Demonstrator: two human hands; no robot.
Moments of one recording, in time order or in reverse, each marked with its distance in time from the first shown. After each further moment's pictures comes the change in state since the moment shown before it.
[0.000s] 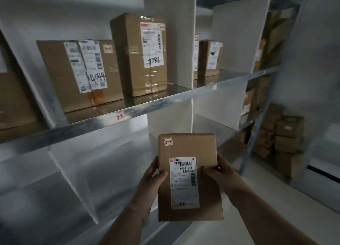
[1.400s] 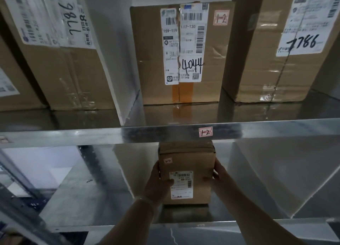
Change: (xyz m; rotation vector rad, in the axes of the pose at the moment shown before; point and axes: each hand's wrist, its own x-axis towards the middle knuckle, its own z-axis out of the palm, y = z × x) left_hand 0.069 -0.043 -0.170 0.154 0.742 -0.241; right_hand 0.199 0.061 0.229 -0.025 -0.707 0.042
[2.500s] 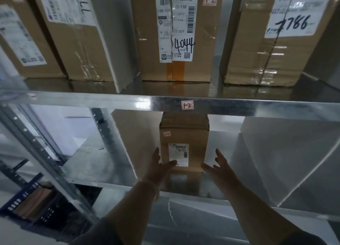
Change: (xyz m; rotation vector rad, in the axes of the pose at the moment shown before) left_hand -0.042 -0.004 0.043 -0.124 0.181 -0.047; right_hand -0.033 0.002 -0.033 -0.135 -0.011 0.178
